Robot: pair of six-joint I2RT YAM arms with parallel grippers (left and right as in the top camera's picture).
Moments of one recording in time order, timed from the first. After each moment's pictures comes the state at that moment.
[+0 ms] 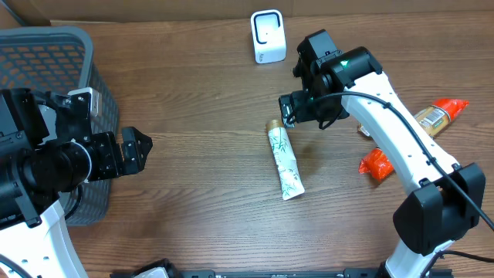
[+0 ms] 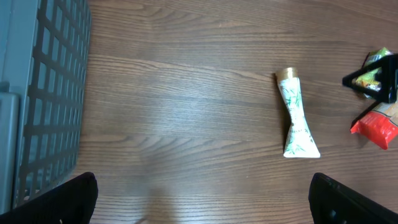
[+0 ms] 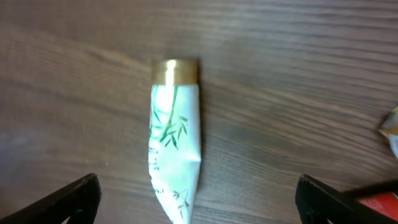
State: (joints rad) left arm 0.35 1.26 1.84 -1.68 0.34 0.13; right arm 0.43 1.88 1.75 -1.24 -0.14 0.21
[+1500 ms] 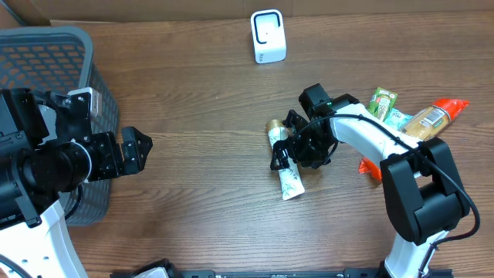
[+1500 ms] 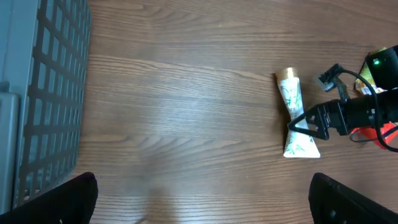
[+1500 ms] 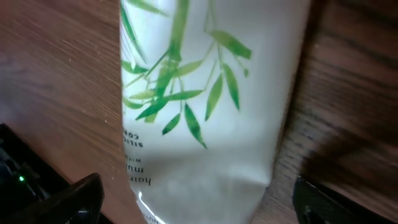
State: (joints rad) left arm 0.35 1.26 1.84 -1.68 0.34 0.13; right arm 0.42 1.95 1.27 -0.89 -0.54 0.12
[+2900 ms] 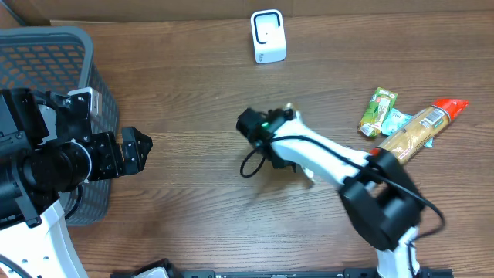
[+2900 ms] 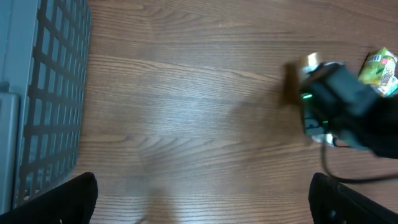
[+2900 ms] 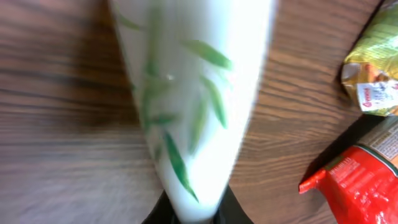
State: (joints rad) left arm 0.35 1.26 1.84 -1.68 0.34 0.13; right arm 0.77 2.07 1.48 -1.12 0.51 0.58
